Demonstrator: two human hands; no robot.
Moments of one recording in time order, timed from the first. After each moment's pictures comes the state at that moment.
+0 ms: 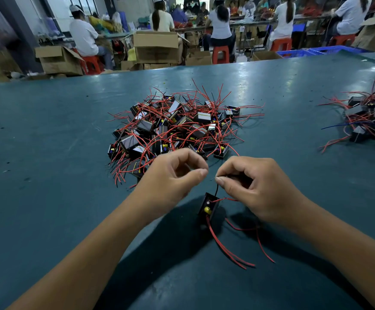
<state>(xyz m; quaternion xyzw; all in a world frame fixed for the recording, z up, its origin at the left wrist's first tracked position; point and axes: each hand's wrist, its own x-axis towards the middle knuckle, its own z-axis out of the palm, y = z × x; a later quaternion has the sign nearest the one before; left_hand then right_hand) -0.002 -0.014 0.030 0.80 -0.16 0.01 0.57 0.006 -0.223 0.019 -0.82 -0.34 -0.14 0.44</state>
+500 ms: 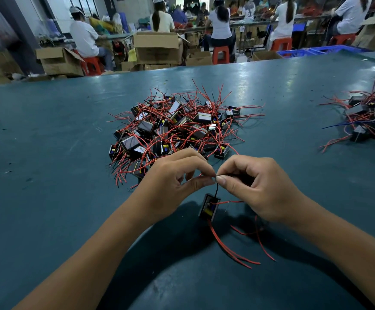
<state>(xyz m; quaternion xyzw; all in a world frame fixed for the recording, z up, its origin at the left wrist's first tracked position) 0.006 -0.009 0.026 0.84 -0.37 0.20 0.36 0.005 -0.223 0.017 -0.79 -0.33 -0.07 0.52</state>
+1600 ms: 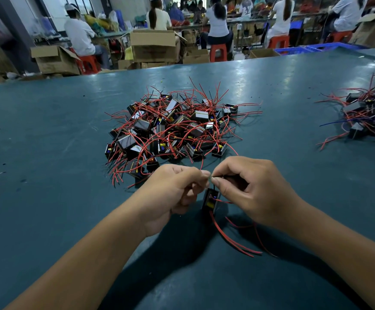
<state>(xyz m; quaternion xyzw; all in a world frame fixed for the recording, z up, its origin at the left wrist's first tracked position) -0.008 -0.025 0.029 0.70 -0.04 -0.18 0.68 0.002 -0.218 0.017 -0.82 -0.36 -0.20 0.39</state>
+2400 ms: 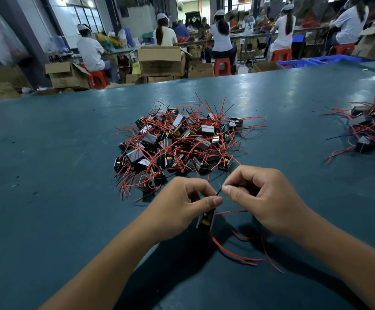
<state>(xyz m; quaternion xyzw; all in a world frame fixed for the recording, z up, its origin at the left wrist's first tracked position) 0.000 -0.013 0.021 0.85 -0.24 -0.03 0.47 0.011 -0.223 0.012 -0.79 -0.29 -0.08 0.53</state>
